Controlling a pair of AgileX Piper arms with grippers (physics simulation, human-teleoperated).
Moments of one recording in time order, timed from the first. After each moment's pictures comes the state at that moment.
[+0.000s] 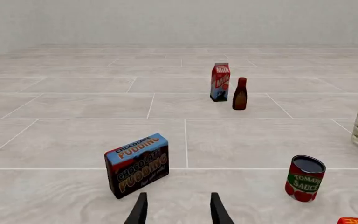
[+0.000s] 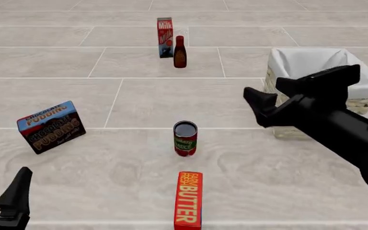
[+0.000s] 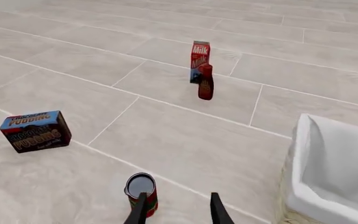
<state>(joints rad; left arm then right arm) 0.00 0.01 0.00 0.00 0.00 0.44 1.03 -0.66 -0.12 0.00</state>
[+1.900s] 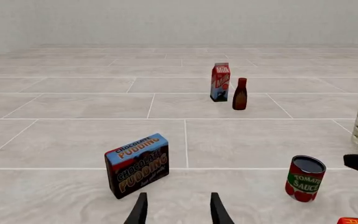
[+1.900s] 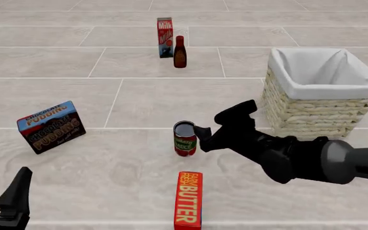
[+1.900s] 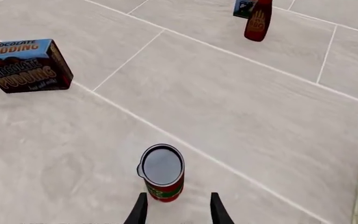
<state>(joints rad) 0.00 0.01 0.00 0.00 0.00 0.56 1.62 -0.73 -0.39 0.00</state>
